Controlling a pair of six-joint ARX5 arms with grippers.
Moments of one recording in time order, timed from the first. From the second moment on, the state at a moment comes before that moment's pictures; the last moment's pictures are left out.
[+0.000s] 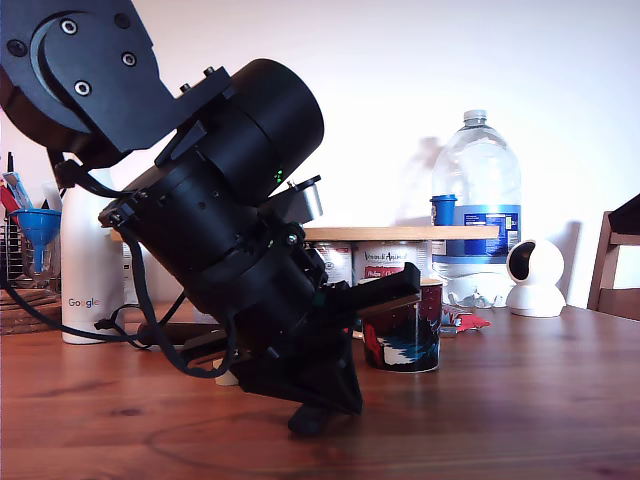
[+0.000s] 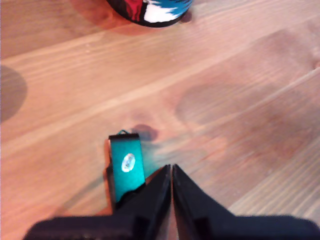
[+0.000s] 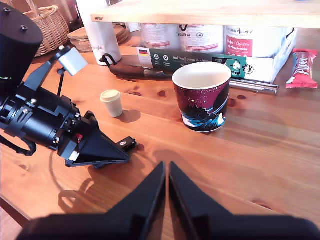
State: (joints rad) left arm -0.91 1.81 0.79 0.21 -0.05 -0.54; right arm 0.44 0.17 0.07 -0.19 -0.19 0.05
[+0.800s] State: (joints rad) left arm -0.86 1.80 0.80 0.17 -0.08 -0.56; right arm 0.44 0.17 0.07 -0.19 -0.19 0.05
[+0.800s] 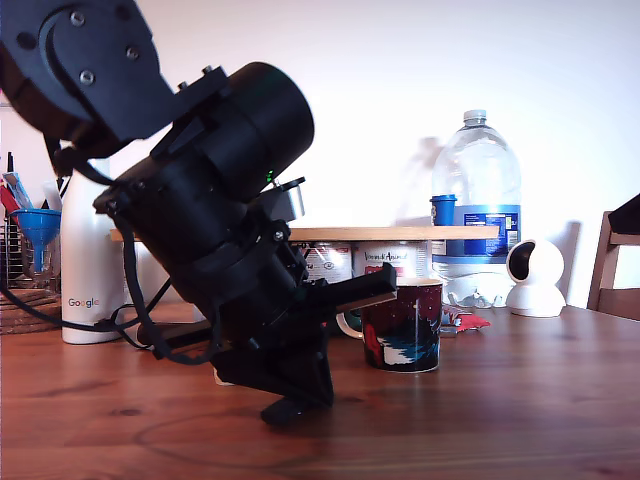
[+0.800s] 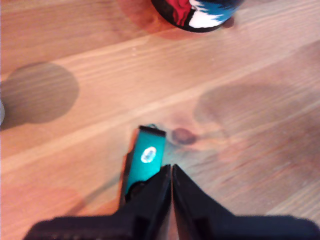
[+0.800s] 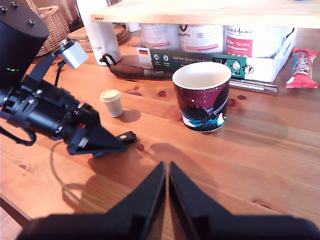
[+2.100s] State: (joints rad) left arm -0.83 1.65 0.80 0.09 -0.13 -0.26; right arm 0.44 0.17 0.07 -0.19 -0.19 0.05
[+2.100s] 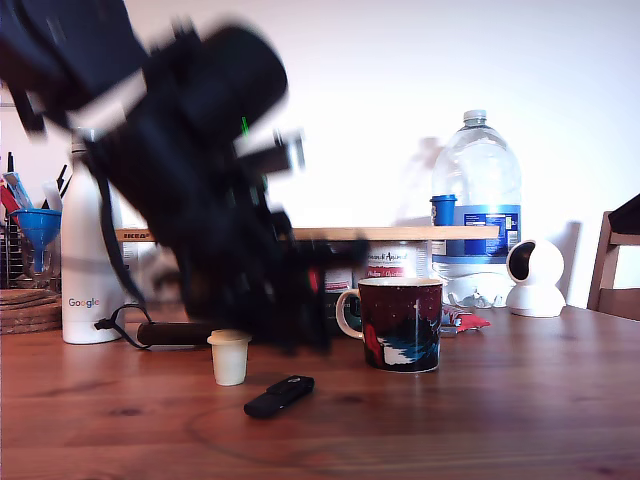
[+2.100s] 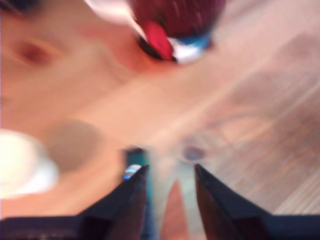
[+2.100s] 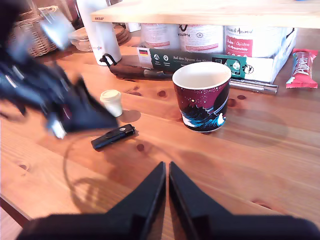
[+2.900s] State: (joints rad) left arm -0.81 1.76 0.80 0.08 -0.10 -0.28; right arm 0.44 0.17 0.07 -0.19 -0.19 0.05
